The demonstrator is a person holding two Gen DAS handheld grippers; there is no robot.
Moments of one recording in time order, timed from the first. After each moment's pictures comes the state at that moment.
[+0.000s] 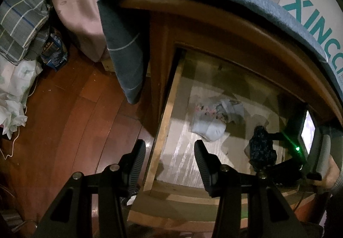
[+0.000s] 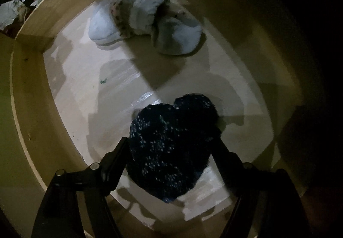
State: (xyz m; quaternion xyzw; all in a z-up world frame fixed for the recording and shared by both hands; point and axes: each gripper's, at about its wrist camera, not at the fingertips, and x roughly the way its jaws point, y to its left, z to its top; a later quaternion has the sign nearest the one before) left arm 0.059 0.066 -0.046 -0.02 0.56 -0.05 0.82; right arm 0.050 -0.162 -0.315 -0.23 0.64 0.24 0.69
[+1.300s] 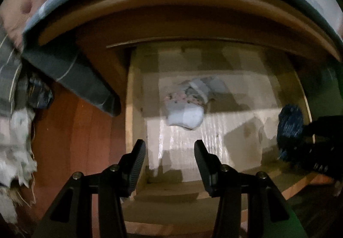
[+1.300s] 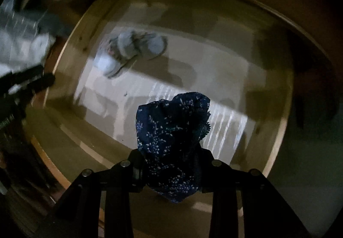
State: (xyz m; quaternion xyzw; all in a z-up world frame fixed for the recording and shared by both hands) left arm 0.045 0.002 -0.064 0.15 0.55 -0.14 0.81; right arm 0.041 -0.108 -0.310 0.06 0.65 0.08 0.76
